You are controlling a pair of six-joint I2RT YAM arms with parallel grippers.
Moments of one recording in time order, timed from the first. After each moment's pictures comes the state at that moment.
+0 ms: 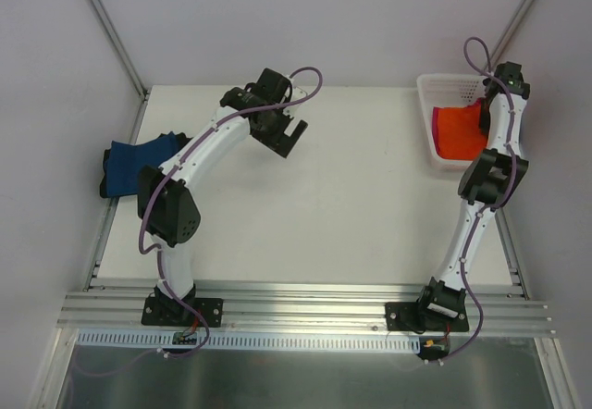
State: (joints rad) left arm -0.54 1.91 1.90 -0.99 -0.04 0.12; right arm -0.33 2.54 2.59 -1.11 0.30 -0.19
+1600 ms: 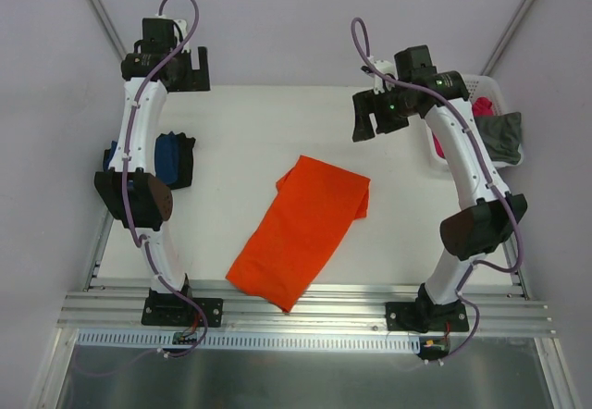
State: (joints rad) left arm -0.01 1.96 2.22 -0.97 -0.01 -0.04; right arm 0.30 1.77 2.01 -1.21 -0.33 -0.11
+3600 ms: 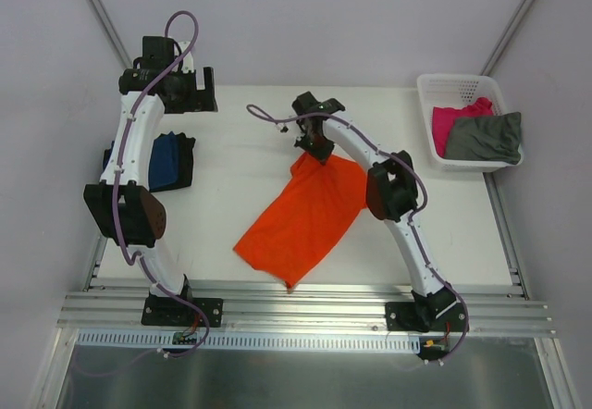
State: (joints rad) left arm -0.01 1.80 1.95 -0.97 0.15 -0.07; right arm 0.61 2.49 2.33 -1.17 0.08 -0.42
